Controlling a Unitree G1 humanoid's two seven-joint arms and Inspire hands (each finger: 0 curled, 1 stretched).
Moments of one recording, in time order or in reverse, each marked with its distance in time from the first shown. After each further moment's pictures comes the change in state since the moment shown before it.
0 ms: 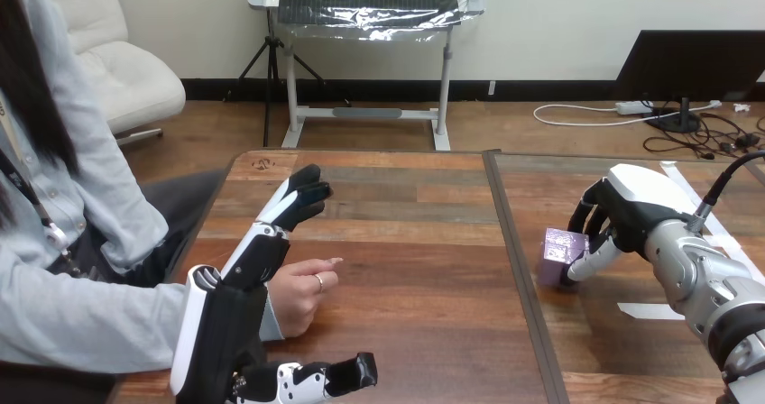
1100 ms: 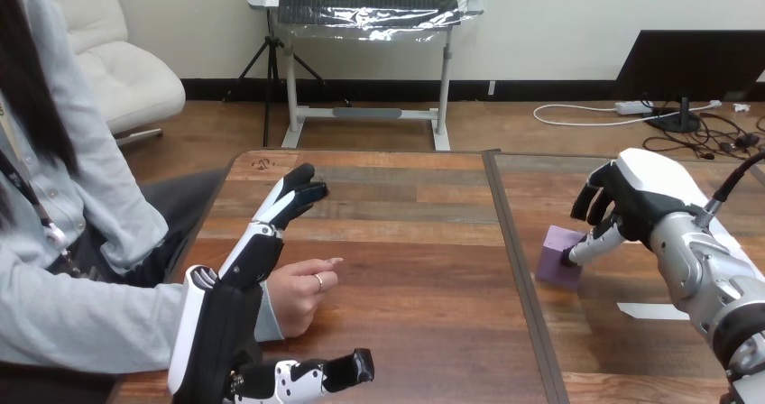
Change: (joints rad) left arm 0.000 -0.009 0.053 0.003 0.049 0.008 0.006; right arm 0.001 -0.008 -0.019 0.000 0.015 -0.032 -0.076
